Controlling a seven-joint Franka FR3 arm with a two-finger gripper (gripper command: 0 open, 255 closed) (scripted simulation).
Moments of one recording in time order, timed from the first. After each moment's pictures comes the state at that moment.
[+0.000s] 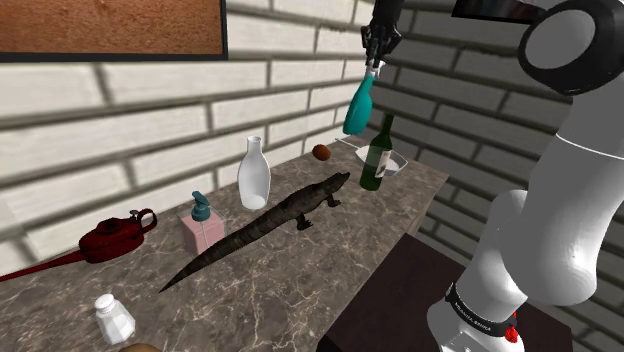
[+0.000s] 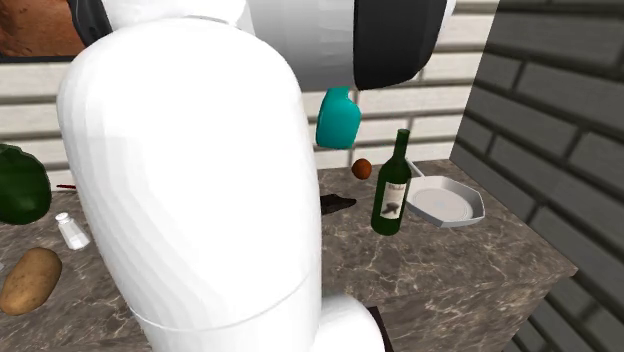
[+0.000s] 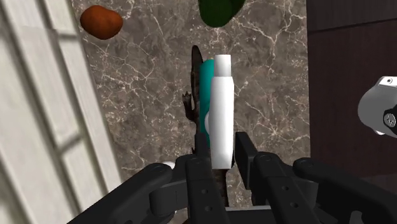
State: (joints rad) arm 0.31 0.03 -0.70 -1.33 0.03 1.41 -1.81
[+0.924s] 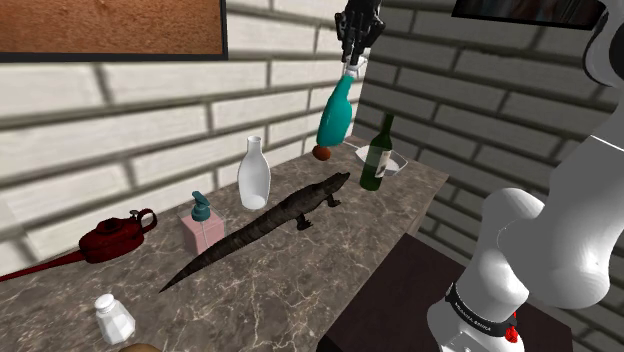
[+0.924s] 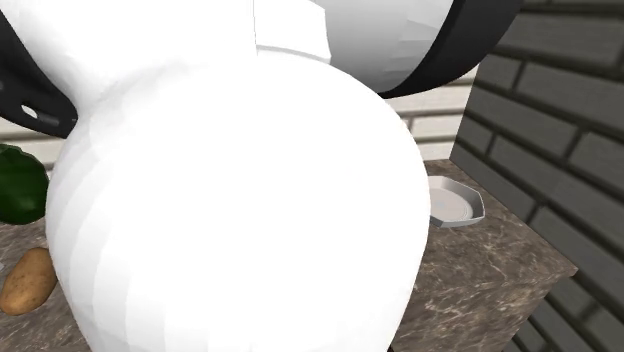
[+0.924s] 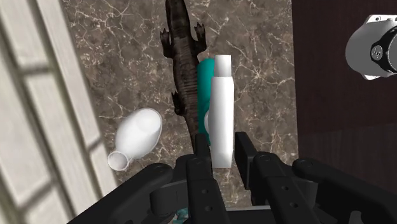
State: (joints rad) arm 0.49 -0.20 -0.44 -1.51 -0.10 1.39 -1.39
